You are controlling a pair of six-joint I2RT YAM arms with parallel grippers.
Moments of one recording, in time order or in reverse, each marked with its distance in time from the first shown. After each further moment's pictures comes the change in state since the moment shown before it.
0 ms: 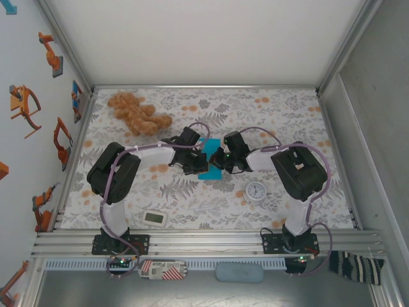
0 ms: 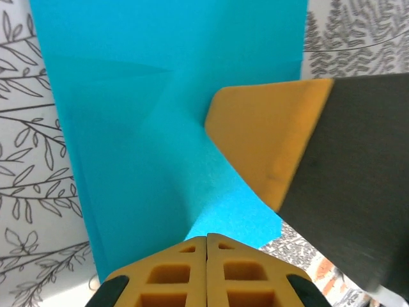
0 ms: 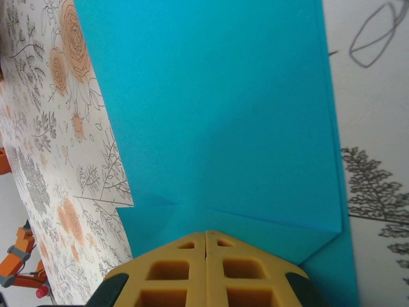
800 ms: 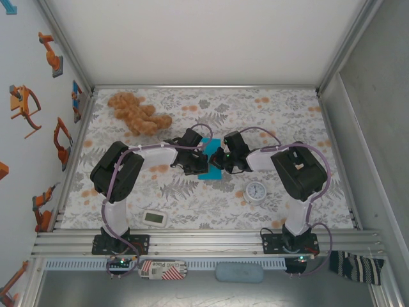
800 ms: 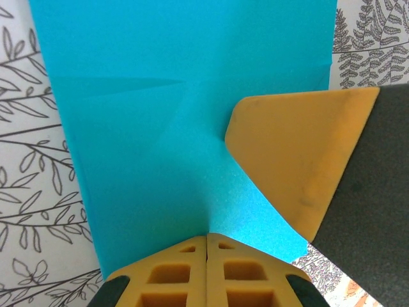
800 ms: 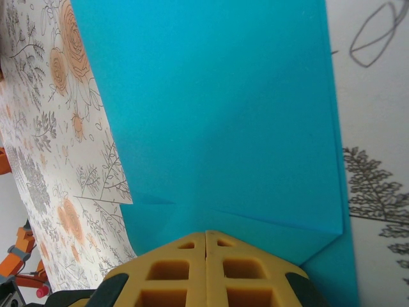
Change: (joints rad) left arm -0.012 0.021 0.006 0.000 -0.053 0.042; right arm 0.000 0.001 0.000 0.000 -0.001 0.000
